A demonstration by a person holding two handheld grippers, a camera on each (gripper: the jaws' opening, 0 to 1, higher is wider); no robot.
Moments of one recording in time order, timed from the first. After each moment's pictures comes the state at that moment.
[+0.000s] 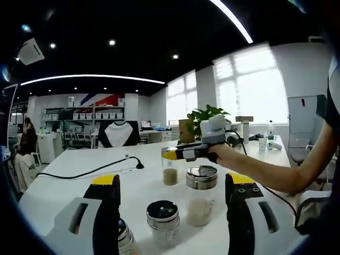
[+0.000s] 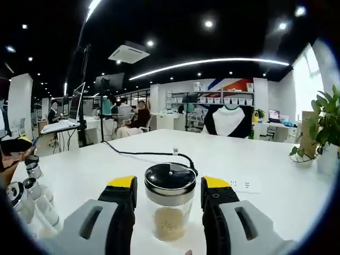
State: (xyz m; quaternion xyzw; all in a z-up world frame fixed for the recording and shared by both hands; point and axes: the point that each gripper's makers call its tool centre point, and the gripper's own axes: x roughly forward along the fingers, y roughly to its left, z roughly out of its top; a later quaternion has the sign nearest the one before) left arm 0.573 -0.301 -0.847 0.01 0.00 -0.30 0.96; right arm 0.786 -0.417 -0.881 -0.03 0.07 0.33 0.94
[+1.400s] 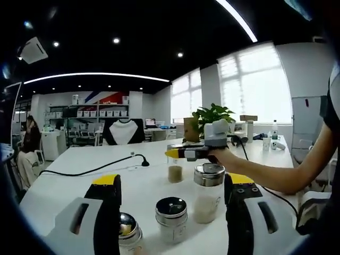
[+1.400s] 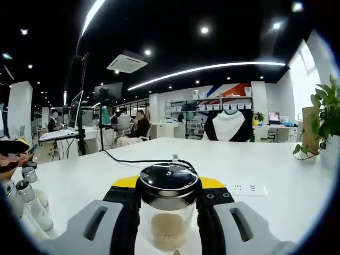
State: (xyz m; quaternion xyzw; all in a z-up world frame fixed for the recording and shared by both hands) left arm 0.576 -0.286 -0.848 0.00 0.00 -0.28 0.96; right arm 0.788 -0.411 -0.882 0.00 0.04 0.33 0.94
